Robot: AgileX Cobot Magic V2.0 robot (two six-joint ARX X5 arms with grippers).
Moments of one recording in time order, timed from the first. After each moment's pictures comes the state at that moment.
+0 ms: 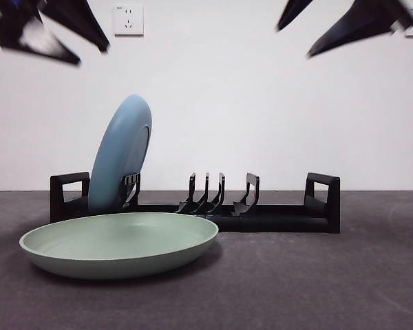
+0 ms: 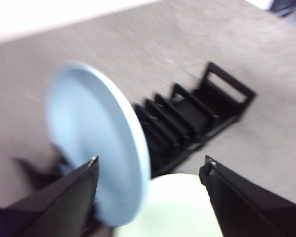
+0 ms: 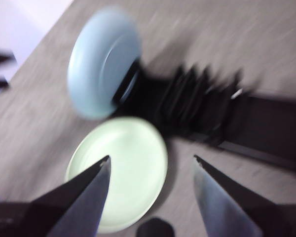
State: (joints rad) left arm -0.25 1.16 1.02 -0.37 0.37 0.13; right arm 0.45 1.19 1.05 -0.47 -0.32 0.23
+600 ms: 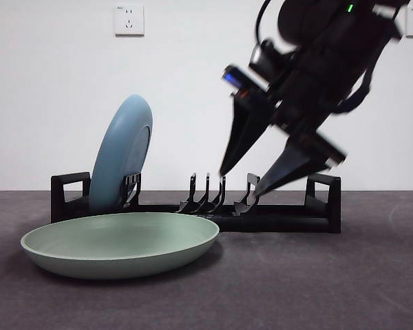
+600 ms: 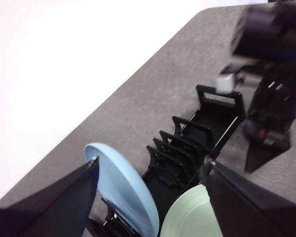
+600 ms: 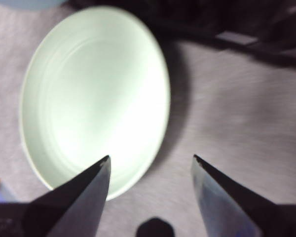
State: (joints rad) left arm -0.69 0.82 1.02 -0.49 -0.10 0.41; right arm 0.53 1.65 1.05 -0.40 -0.43 0.24
